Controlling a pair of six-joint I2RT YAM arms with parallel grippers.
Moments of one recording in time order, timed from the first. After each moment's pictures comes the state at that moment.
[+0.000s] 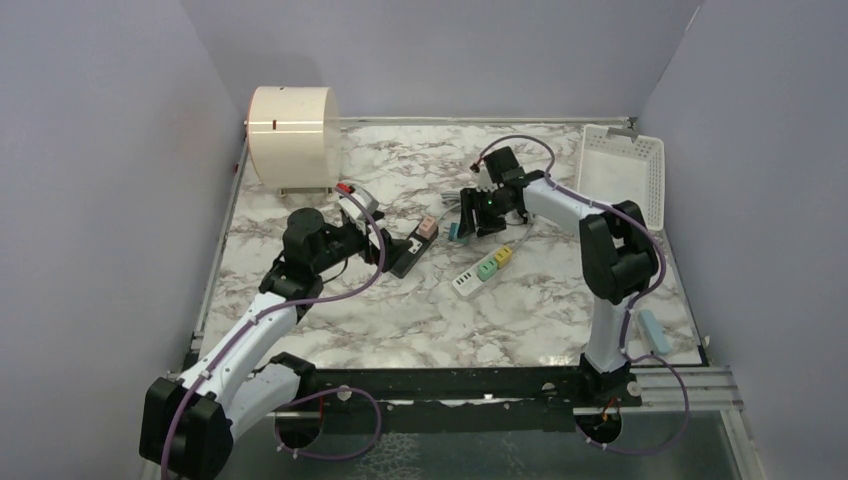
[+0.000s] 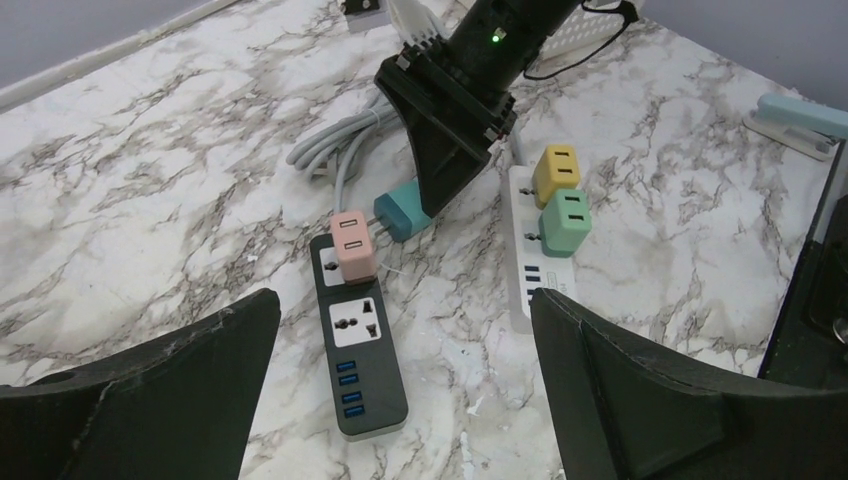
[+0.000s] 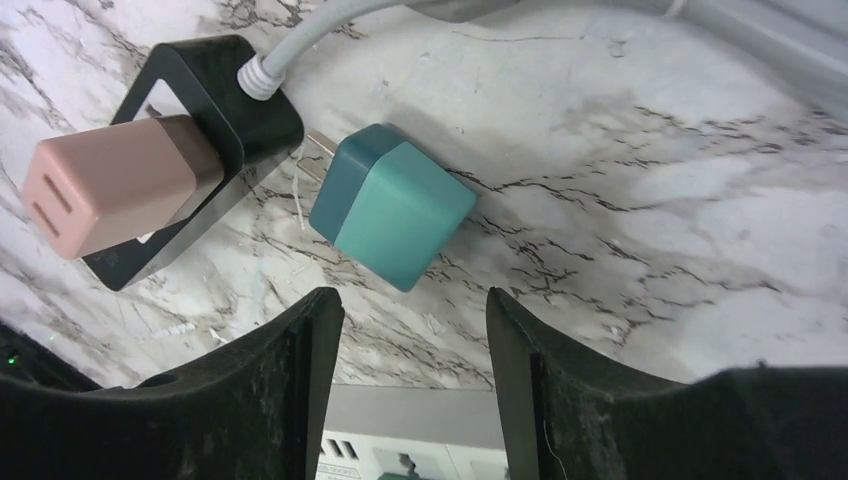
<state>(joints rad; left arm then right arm) -0.38 0.94 0.58 0.20 0.54 -0.02 0.43 1.98 1.39 -0.50 -0.35 0.26</state>
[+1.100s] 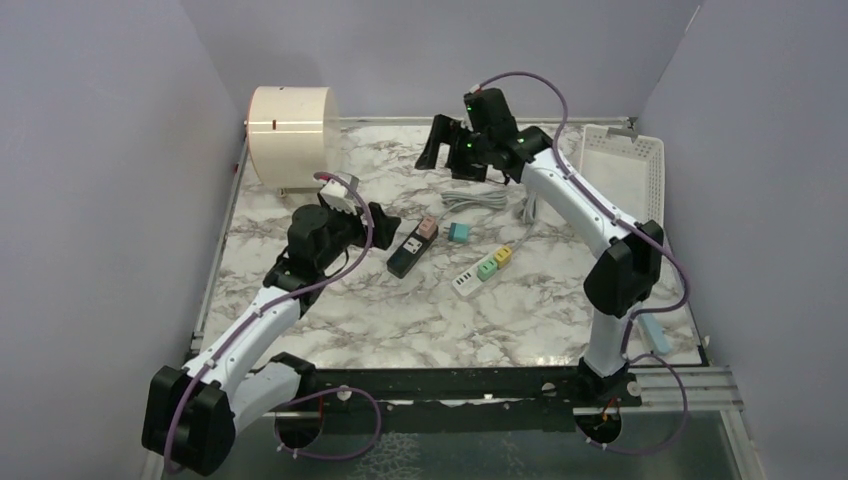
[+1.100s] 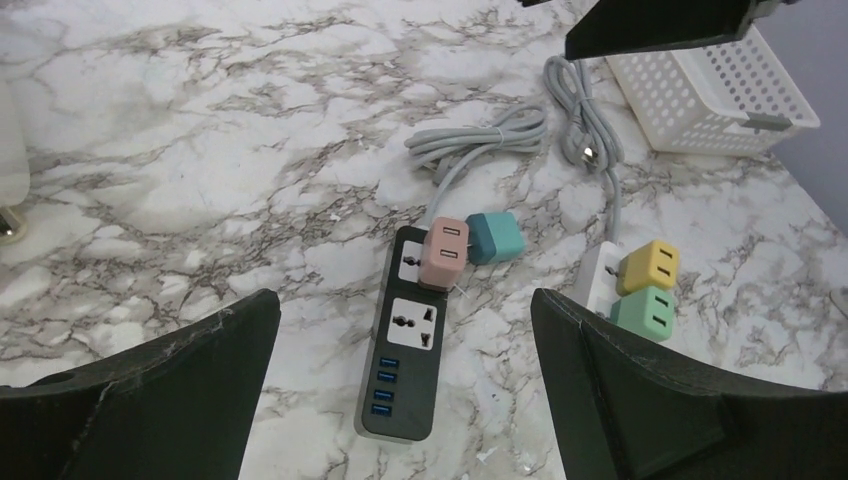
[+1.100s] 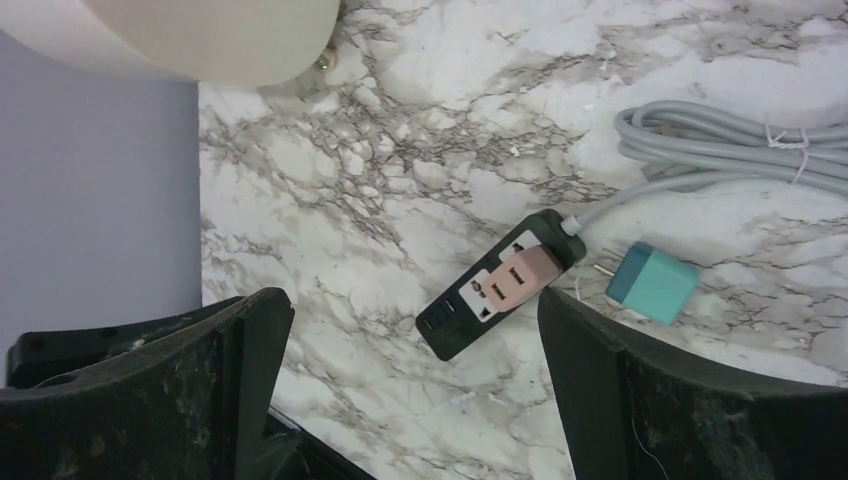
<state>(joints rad) -0.38 0.98 0.59 0.21 0.20 -0.24 0.53 1.88 1.82 -0.64 -0.18 0.65</state>
